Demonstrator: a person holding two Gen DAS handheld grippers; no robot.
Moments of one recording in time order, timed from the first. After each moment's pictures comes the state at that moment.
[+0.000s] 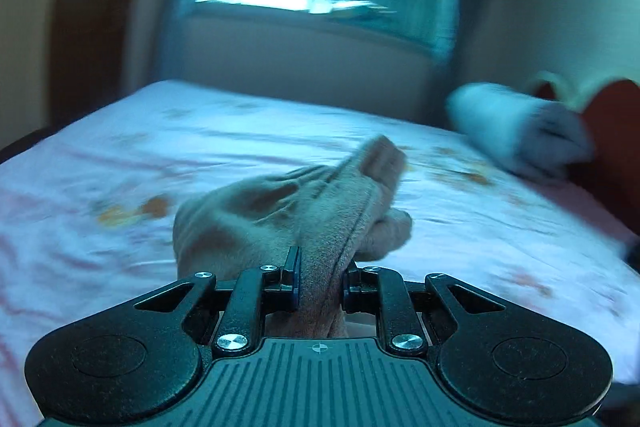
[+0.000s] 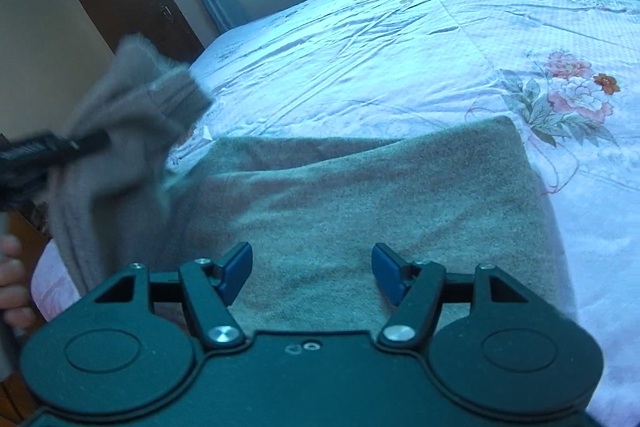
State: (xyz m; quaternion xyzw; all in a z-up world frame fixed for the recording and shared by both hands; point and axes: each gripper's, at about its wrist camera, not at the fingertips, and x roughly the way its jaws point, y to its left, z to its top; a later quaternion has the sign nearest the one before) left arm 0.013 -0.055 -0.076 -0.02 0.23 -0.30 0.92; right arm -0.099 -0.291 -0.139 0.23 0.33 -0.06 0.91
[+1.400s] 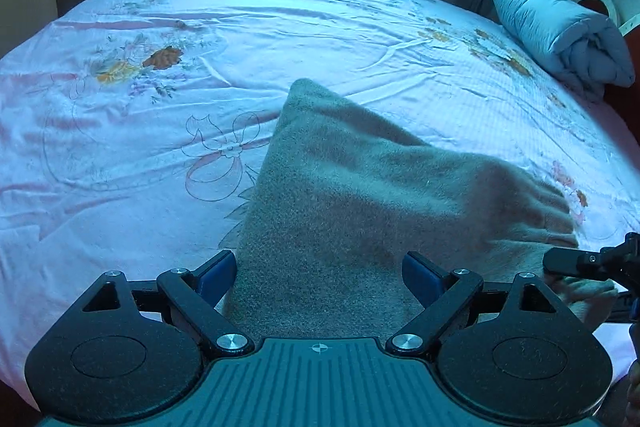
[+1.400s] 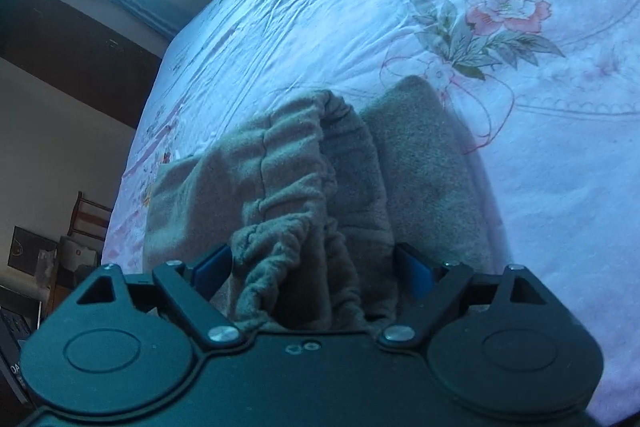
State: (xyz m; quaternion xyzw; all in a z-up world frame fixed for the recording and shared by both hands) left arm 0.051 -0.073 -0.155 0.01 0.43 -0.23 0.87; right arm -0.099 -0.364 -0.149 0.41 0.38 -0.06 0.83
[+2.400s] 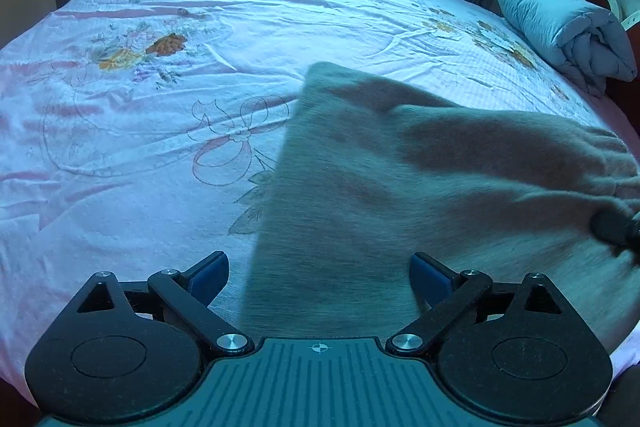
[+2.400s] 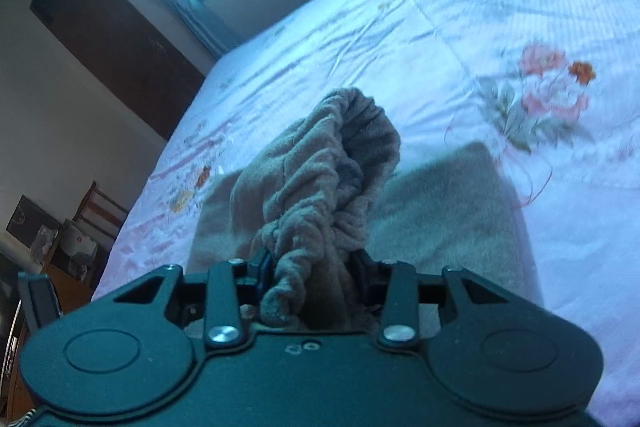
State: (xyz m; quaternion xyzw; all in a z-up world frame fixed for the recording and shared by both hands) left arm 0.049 -0.065 -0.159 0.01 0.44 -0.24 0.87; right arm -0.119 -0.329 -0.098 0.33 0.31 -0.05 0.89
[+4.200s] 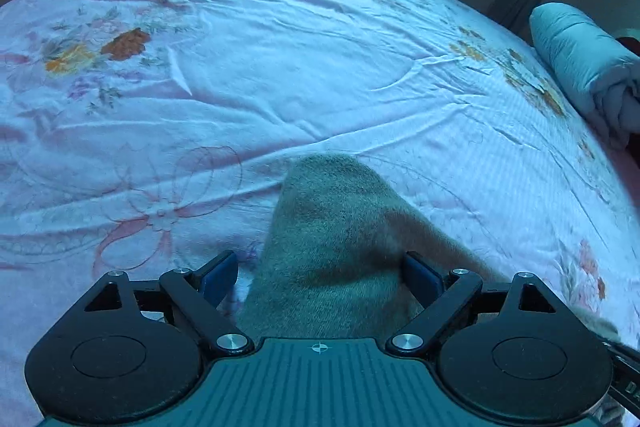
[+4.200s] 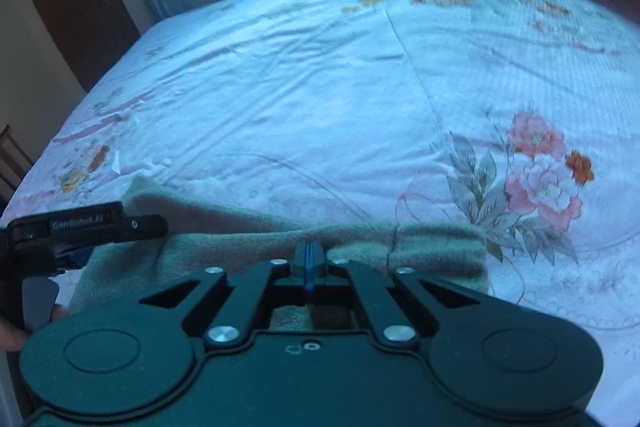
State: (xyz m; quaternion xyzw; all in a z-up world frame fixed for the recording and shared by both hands) left arm 0.136 -0.140 -0.173 -0.05 0.47 -0.21 0.86; right arm -0.033 -0.342 -0.117 0.18 0.37 -0.14 0.90
